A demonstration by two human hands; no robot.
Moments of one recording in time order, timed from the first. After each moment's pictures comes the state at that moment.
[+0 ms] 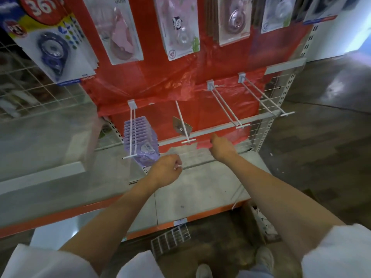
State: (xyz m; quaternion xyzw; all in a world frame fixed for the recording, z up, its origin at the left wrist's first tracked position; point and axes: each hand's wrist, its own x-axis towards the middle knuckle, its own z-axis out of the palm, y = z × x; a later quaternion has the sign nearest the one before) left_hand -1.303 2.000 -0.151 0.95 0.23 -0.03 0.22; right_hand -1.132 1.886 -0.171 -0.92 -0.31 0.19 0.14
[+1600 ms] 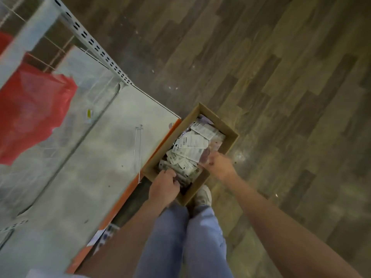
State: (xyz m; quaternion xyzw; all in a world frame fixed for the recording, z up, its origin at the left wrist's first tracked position) left_hand -1.001 1.641 -0.534 0.88 0.12 -0.40 0.22; right_hand -0.959 1.461 -0.563 -0.85 0.12 0.43 0.27
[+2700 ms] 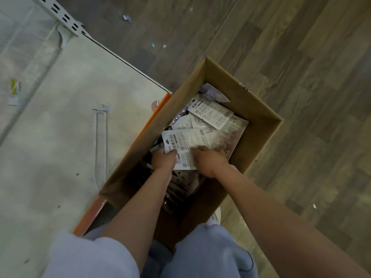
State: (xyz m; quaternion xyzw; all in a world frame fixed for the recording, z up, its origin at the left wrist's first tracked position) left_hand -0.938 1.621 -0.844 0.69 0.48 -0.28 0.46; right_hand -0.929 1.490 -0.824 -0.84 -0.09 0.52 0.09
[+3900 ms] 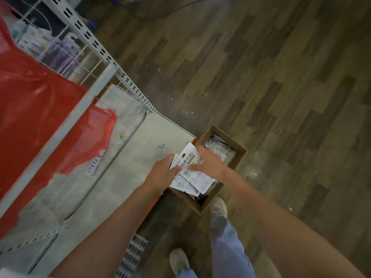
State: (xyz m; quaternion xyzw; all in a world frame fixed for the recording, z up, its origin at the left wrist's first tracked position) left_hand -0.951 1.674 -0.368 0.88 0.09 -0.33 0.32; right_hand -0.931 1.514 -0.428 -0.81 0.02 0.38 0.45
